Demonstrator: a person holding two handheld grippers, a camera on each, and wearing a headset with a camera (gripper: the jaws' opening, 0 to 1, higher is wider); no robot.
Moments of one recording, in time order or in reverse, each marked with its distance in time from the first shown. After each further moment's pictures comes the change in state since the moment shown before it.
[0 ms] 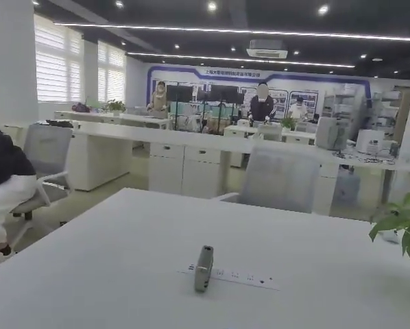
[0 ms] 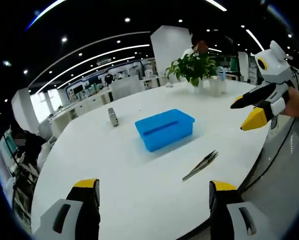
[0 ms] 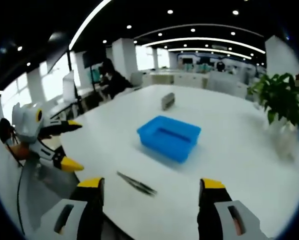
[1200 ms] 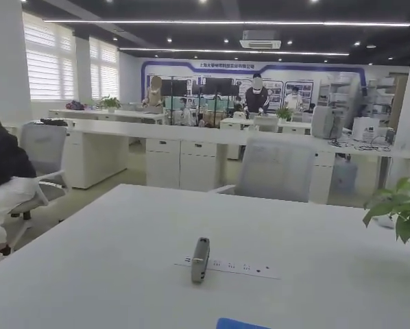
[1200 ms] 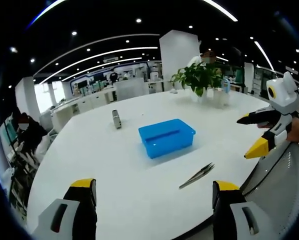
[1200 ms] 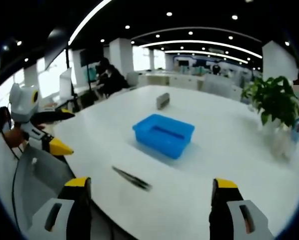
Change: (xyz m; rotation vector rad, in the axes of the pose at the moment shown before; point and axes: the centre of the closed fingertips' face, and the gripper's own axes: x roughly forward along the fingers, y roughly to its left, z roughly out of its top) left arm -0.013 0.007 0.016 -0.069 -0.015 0.016; right arm 0.002 0.002 -0.009 -0.025 0.007 -0.024
